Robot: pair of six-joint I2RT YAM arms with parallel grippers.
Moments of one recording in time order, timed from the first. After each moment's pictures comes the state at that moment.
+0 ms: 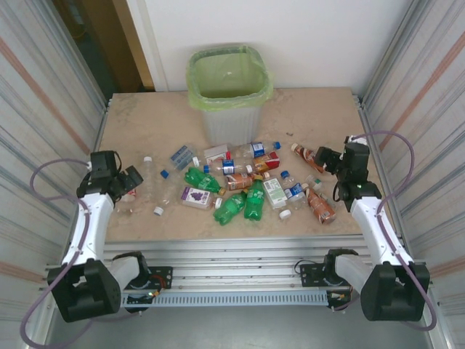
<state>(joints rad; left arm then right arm) 0.19 1.07 0.81 -0.74 -0.12 -0.43 0.00 1.01 0.71 -0.26 0.14 0.31</state>
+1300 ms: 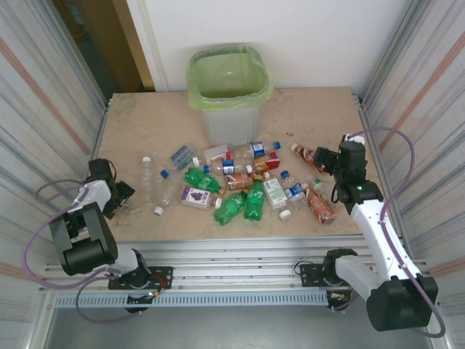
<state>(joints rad) 0.36 1.42 0.72 -0.56 -0.08 -0.58 0.10 0.95 0.78 -0.40 0.27 0.30</state>
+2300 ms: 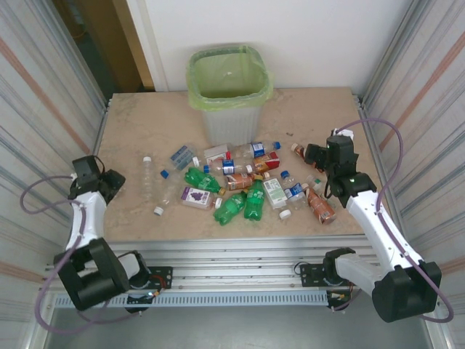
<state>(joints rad) 0.40 1.10 0.74 -0.53 0.06 -0.58 0.21 1.03 0.85 -0.42 0.35 0.31</state>
